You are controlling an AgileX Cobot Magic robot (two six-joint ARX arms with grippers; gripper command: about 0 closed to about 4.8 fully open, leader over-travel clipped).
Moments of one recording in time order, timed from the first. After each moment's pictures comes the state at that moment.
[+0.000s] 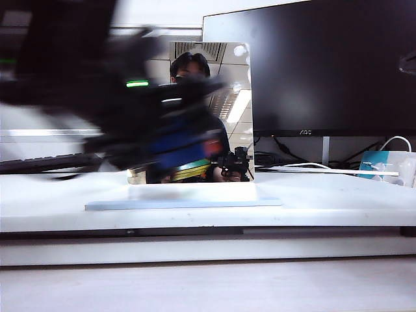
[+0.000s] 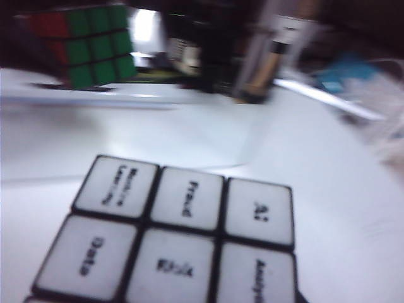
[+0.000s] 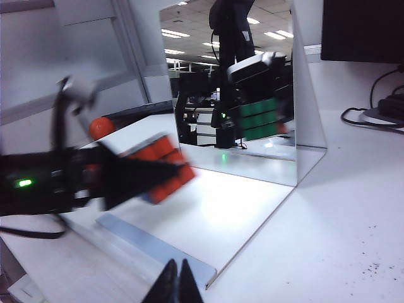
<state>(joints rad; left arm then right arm) -0.93 1.61 0.55 0.83 -0.48 -0.46 0.11 0.00 0.01 0.07 -0.67 0.25</state>
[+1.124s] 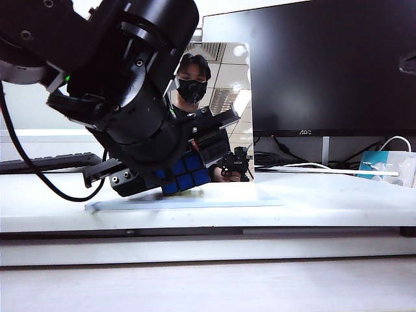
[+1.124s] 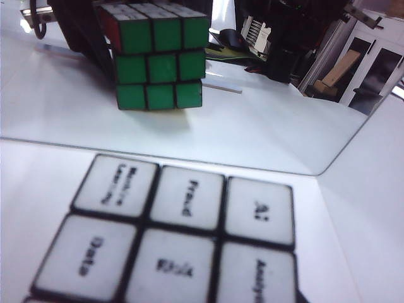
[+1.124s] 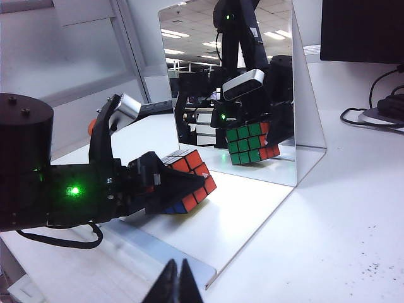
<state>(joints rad) -0.94 1.73 0.71 0.58 -0.67 -0.71 0.11 0.00 0.01 0.07 -0.67 0.25</state>
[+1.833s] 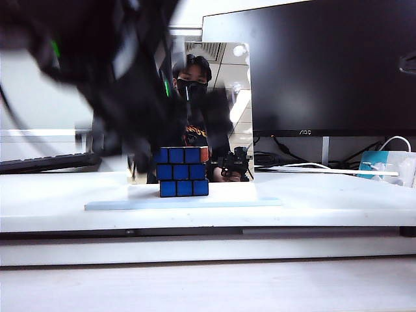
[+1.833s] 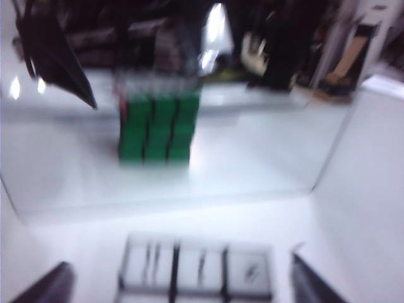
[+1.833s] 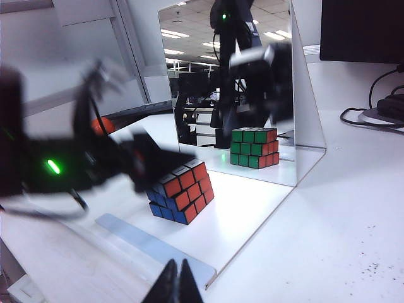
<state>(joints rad) -0.94 1.61 0.71 0.55 -0.71 -0.41 0.11 0.00 0.01 0.07 -0.67 0.25</state>
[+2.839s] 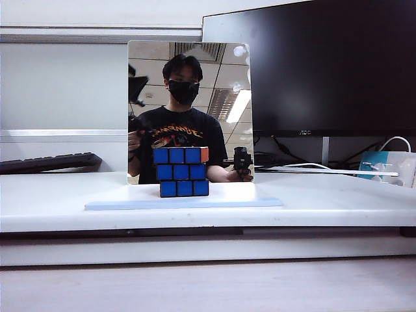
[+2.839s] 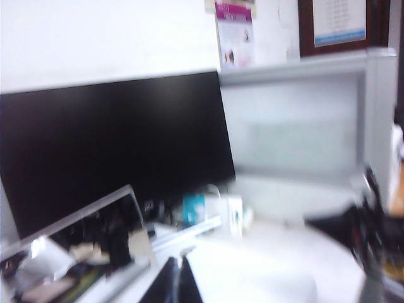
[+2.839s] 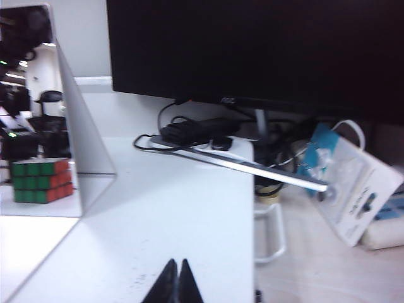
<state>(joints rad) -0.96 0.36 0.71 -0.15 -0.03 0.16 0.11 0.00 0.01 0.07 -0.10 0.06</state>
